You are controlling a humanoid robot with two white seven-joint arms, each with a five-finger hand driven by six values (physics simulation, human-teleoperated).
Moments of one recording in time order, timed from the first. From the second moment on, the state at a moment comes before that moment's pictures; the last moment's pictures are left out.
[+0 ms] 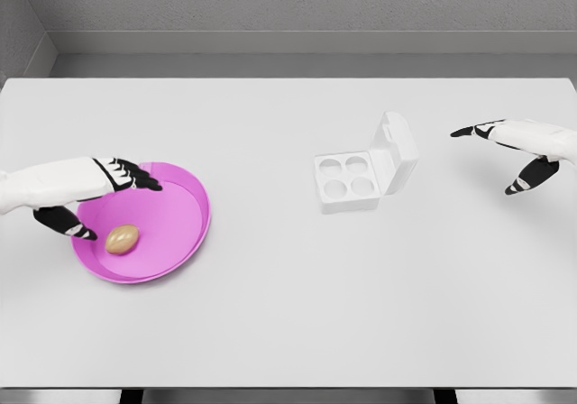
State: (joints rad) left arm -0.43 1.06 -0.57 -1.57 -0.13 -0.61 -0.51; right arm -0.55 -0.93 0.53 -1.37 0.20 -0.31 0.61
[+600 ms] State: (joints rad) left arm -0.40 1.09 -0.58 -1.57 -0.11 -0.61 -0.53; right arm -0.56 -0.93 0.54 -1.35 0.20 -0.31 0.61
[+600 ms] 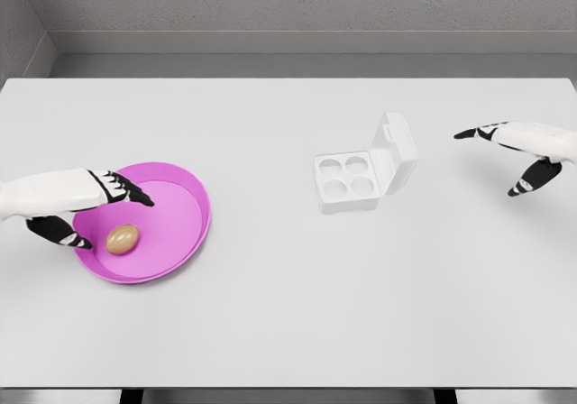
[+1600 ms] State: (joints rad) left arm -0.38 1.03 -0.56 -1.58 -0.18 -0.61 -0.53; right arm -0.59 -0.91 0.59 -1.29 0.20 -0.31 0.61
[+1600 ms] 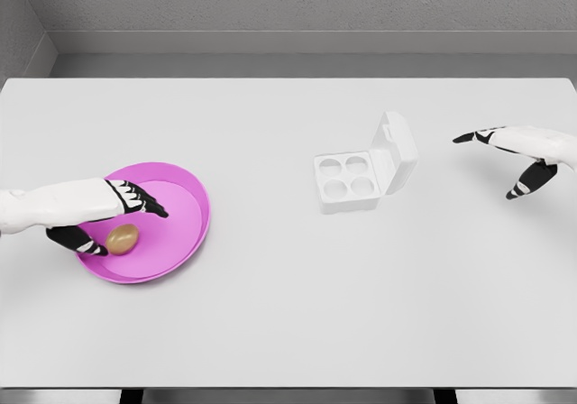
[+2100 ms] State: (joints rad) left arm -0.37 1.02 -0.56 -1.56 -0.20 -0.61 -0.53; right arm -0.59 -0.91 0.59 -1.29 0.20 -0.31 0.61
